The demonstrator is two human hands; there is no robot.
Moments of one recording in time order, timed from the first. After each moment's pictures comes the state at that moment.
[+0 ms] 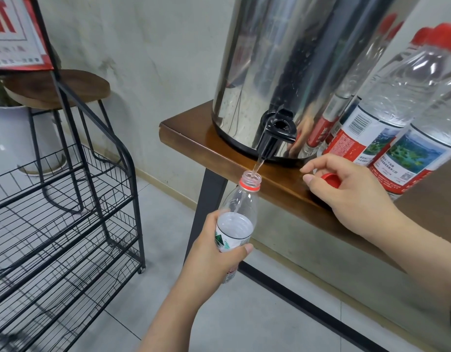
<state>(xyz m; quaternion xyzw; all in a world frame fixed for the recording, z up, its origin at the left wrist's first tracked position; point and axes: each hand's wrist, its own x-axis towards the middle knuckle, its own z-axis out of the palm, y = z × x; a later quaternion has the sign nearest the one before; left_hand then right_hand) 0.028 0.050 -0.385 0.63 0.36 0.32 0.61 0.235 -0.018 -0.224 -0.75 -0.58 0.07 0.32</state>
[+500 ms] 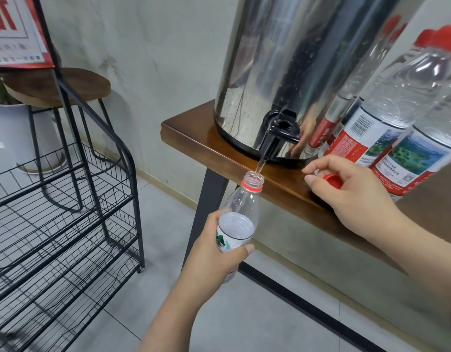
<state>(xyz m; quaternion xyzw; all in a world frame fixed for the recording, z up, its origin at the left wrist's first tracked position) 0.028 0.052 -0.388 0.63 0.36 0.32 0.61 0.236 -0.019 -0.224 -0.75 -0.58 0.06 0.33</state>
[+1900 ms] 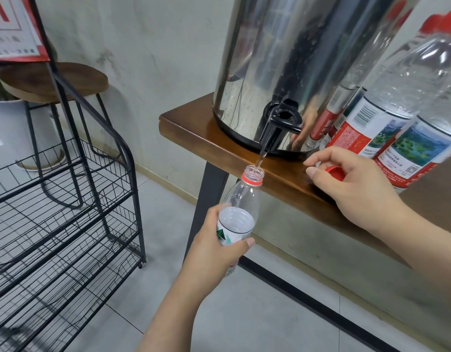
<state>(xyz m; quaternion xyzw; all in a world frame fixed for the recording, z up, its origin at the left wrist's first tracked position) 0.030 0.053 -0.390 0.63 0.37 0.32 0.61 0.237 -0.018 -0.226 -0.75 -0.58 0.06 0.33</state>
